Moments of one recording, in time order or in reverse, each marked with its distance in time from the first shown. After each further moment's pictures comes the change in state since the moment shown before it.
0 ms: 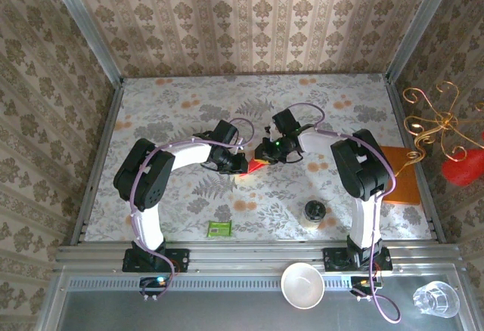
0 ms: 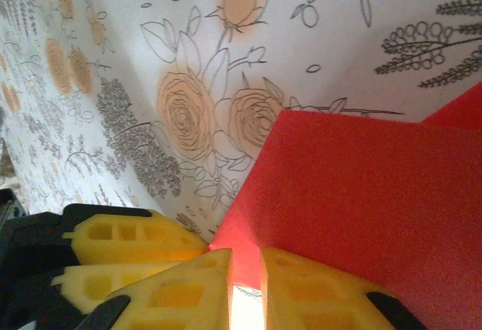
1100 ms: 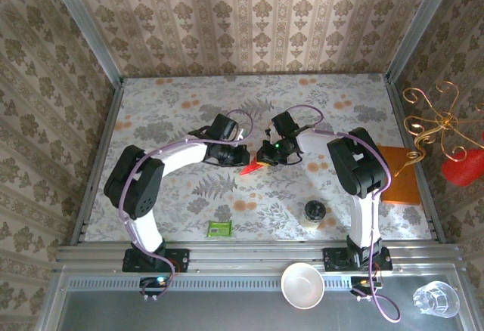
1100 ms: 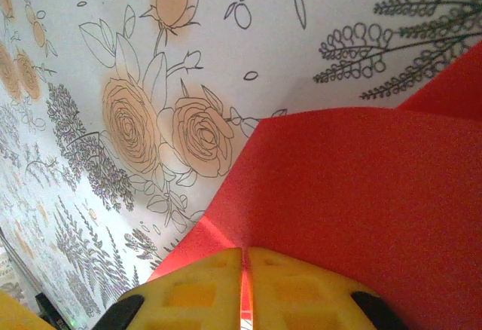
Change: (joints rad) left arm -0.016 -0.086 0.028 0.019 -0.010 -0.029; right arm 0.000 0.034 0.002 -0.008 0.034 -0.023
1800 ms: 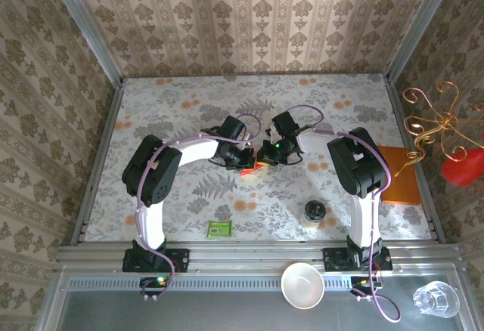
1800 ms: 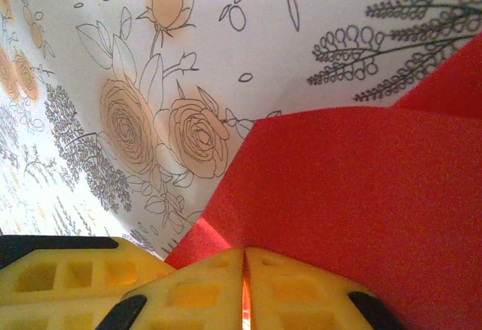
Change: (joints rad) left arm -0.008 0.157 0.079 -0.026 0.036 -0.016; right arm -0.002 0.002 0.000 -0.001 0.002 -0.003
